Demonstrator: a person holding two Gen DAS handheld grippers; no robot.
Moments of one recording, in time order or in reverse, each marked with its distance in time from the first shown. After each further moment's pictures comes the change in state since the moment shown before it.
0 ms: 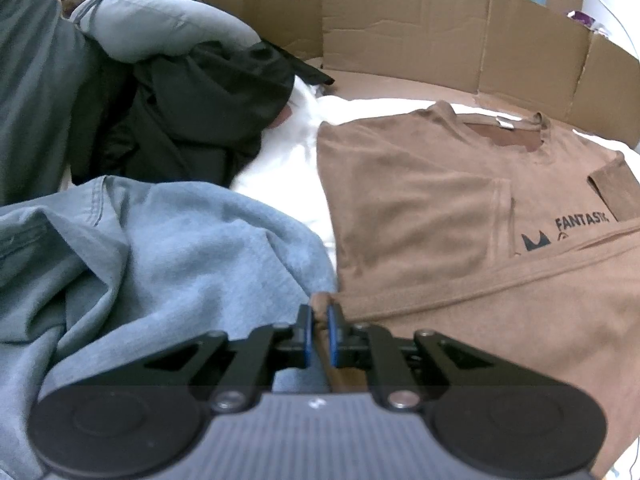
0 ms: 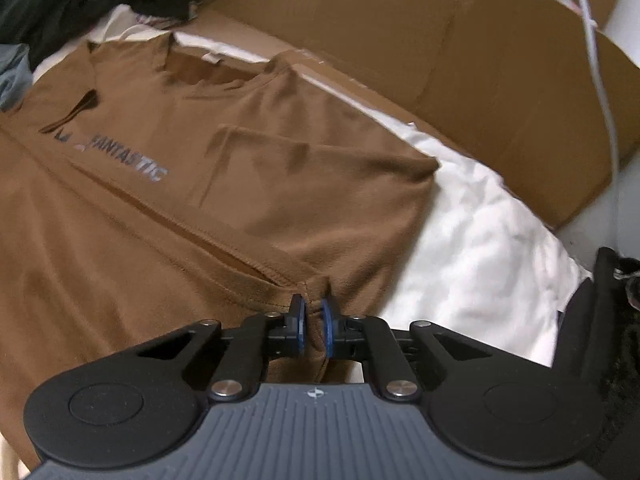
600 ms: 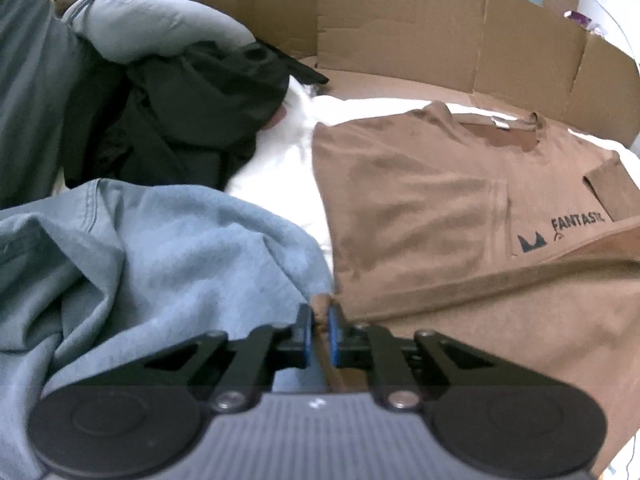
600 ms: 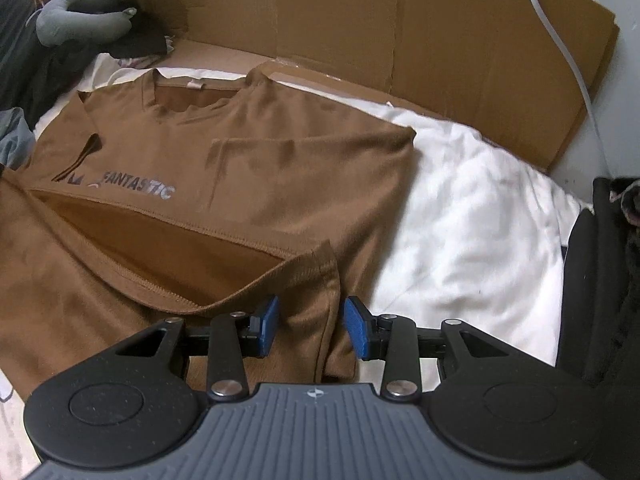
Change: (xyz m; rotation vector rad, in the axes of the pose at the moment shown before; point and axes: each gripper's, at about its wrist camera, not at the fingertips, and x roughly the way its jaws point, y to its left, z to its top) left arm 0.001 0.002 0.004 0.013 0.005 -0.024; right arm -0.019 -0.015 -0.019 0.157 -0.008 0.083
